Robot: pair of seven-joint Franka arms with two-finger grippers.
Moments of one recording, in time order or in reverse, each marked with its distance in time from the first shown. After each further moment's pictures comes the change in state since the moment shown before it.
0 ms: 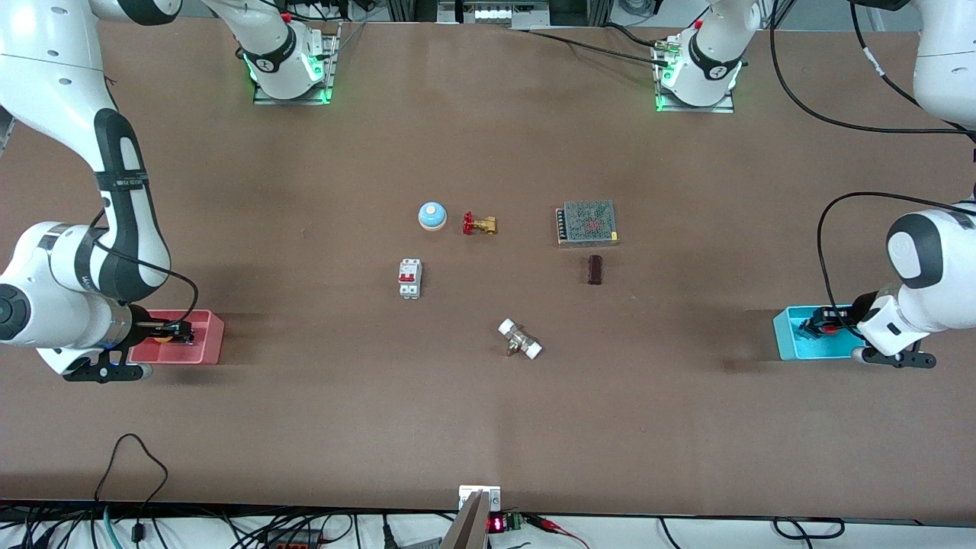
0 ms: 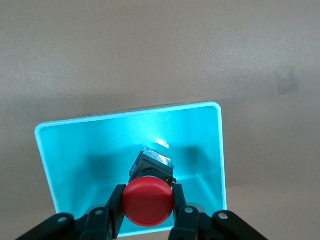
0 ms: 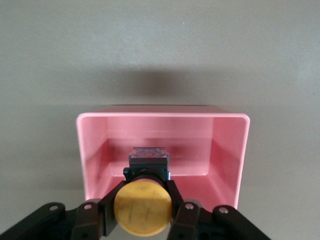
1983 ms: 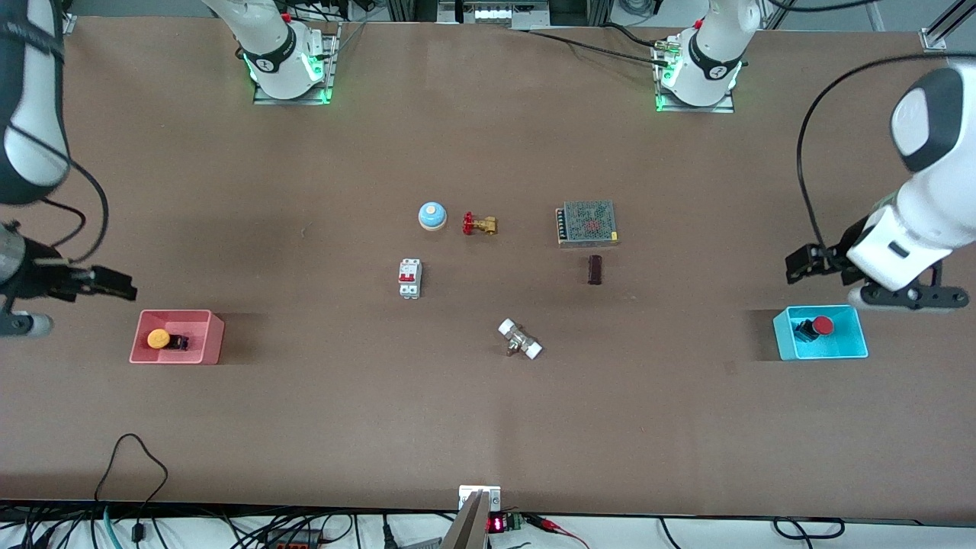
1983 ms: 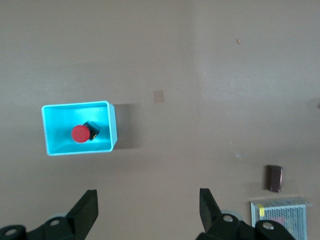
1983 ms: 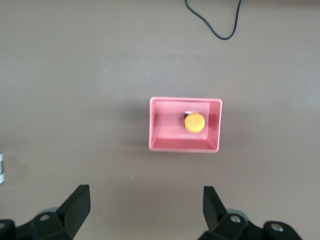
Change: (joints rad) left arm -0.185 -0.465 -0.083 -0.030 0.000 -0.312 -0.311; right arm 0.021 -0.380 0.031 0.042 0.059 -0.319 0.002
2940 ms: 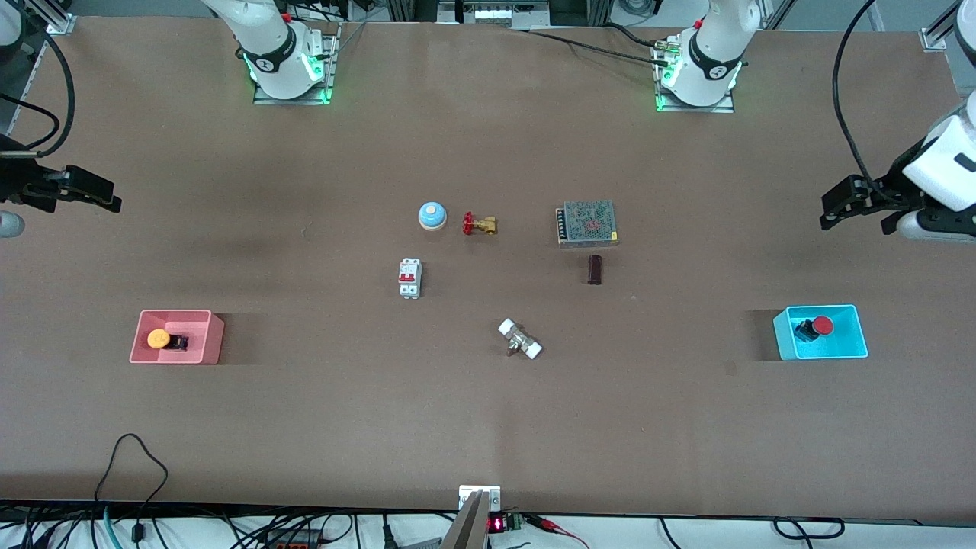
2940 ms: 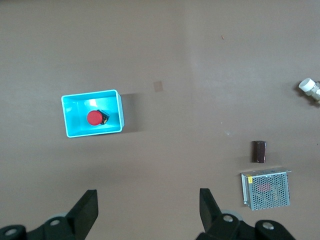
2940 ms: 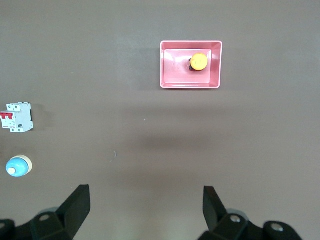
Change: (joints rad) left arm 0.040 -0.150 0.000 0.007 -0.048 -0.116 0.084; right arm 0.024 -0.247 -0.001 -0.143 -0.021 -0.172 0.067
